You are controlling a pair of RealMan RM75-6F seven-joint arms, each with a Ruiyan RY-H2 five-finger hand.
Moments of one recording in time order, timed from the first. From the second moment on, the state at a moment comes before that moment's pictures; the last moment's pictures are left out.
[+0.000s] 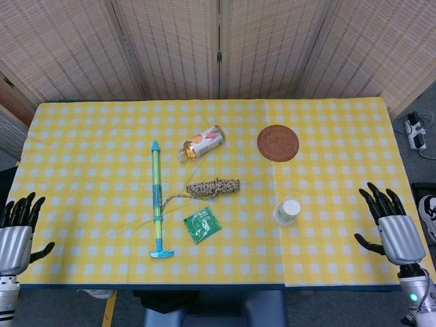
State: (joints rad) left arm -0.11 -1.15 -0.08 -1.65 1.43 1.49 0.27; right arm 0.12 -1.11 0.05 -1.60 -1.56 1.45 0.04
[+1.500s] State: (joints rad) left arm -0.11 -1.16 -0.06 -1.64 1.41 1.46 0.25; right arm 0.54 -1.12 0.09 -1.63 -1.48 0.84 0.20
